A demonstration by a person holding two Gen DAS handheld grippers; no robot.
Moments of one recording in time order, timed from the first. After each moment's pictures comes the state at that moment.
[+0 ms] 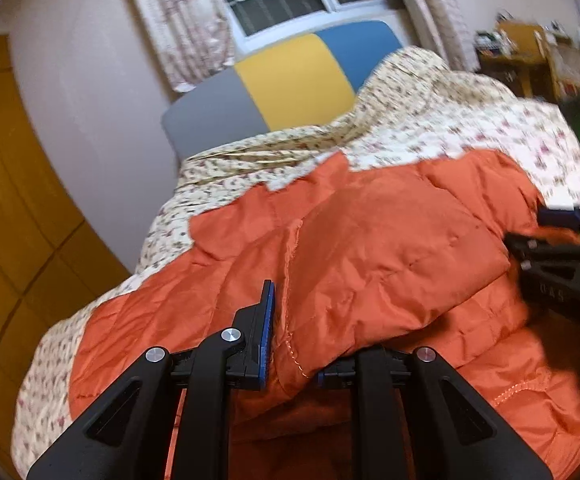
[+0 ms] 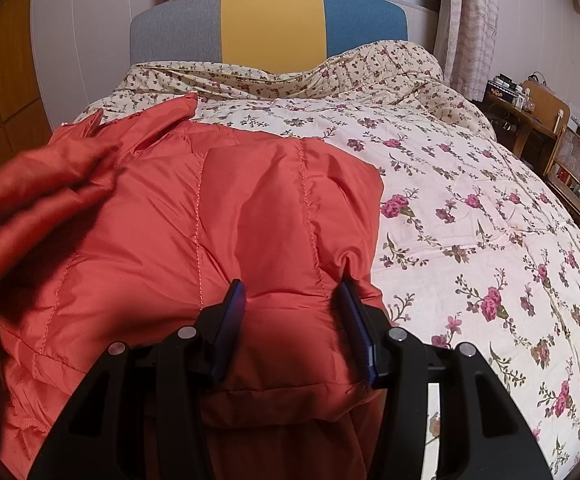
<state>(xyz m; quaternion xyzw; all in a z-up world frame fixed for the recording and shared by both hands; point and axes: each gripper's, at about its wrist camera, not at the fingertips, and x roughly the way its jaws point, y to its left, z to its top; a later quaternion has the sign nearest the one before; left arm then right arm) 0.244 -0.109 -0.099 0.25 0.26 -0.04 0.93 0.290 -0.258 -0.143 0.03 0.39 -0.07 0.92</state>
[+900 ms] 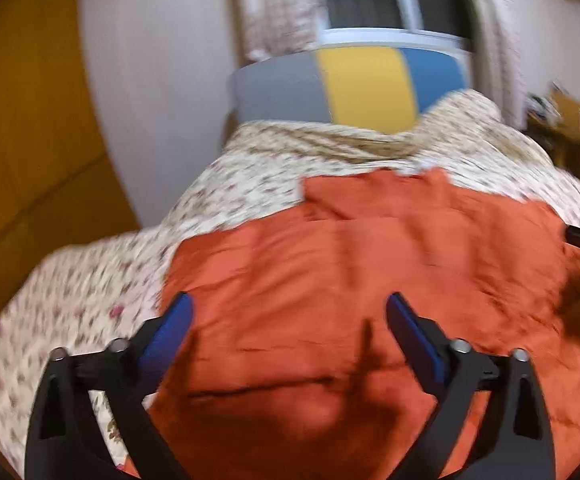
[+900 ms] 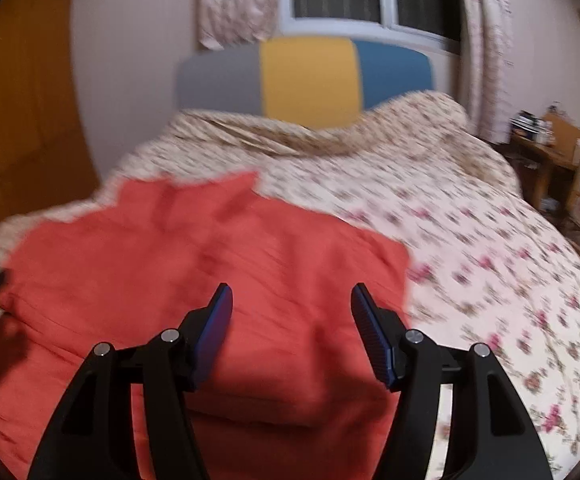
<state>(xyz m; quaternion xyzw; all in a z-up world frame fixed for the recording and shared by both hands) 0.250 0.064 -0.064 0.09 0.28 0.00 0.96 0.266 -0.215 -0.075 0.04 0.29 0.01 0.95</state>
